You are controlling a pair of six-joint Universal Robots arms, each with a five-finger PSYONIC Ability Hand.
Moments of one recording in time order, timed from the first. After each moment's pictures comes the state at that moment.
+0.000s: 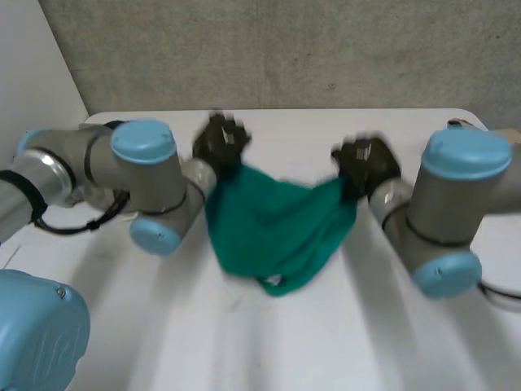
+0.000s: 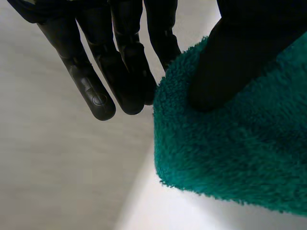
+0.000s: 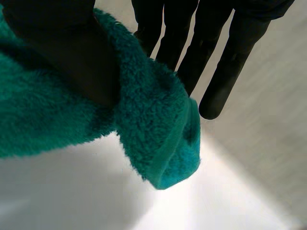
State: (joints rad) left arm 4.18 -2.53 -0.74 3.32 -1.48 3.87; right arm 2.03 -0.99 1.30 -0.22 1.54 2.70; left_hand 1.16 1.20 1.19 1.20 0.96; right_hand 1.10 1.17 1.18 1.19 0.95
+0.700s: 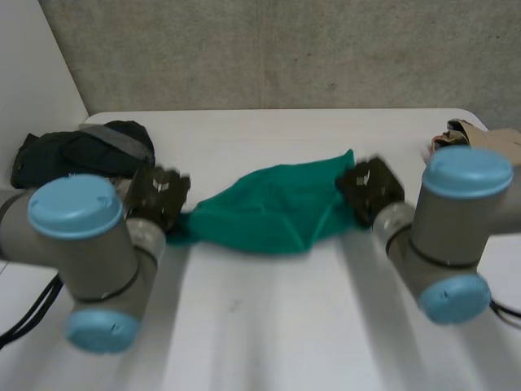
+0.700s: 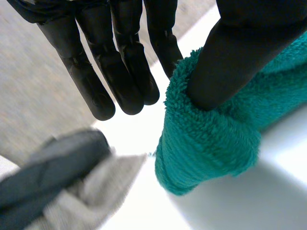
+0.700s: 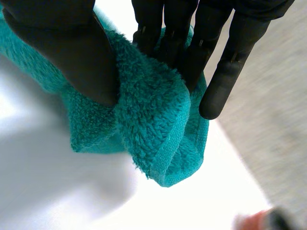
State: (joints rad) left arm 4.19 -2.01 -1.63 3.45 -1.78 3.59; right arm 2.04 -1.02 1.47 -0.17 1.56 2.49; left_hand 1.16 1.19 1.19 1.19 0.96; right_hand 1.10 1.17 1.19 1.20 0.95
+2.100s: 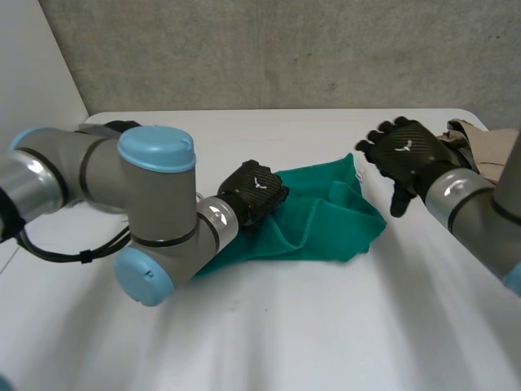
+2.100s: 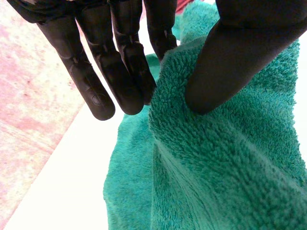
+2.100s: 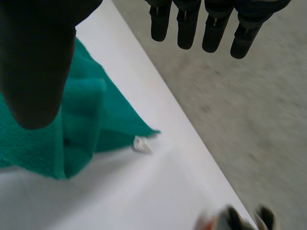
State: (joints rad) left arm 4.06 -2.30 -1.06 3.04 -1.40 3.78; right arm 1.87 -1.22 1.45 0.00 1.33 2.46; left_hand 1.15 1.19 1.19 1.20 0.97; right_hand 0.26 0.24 0.23 0.24 0.05
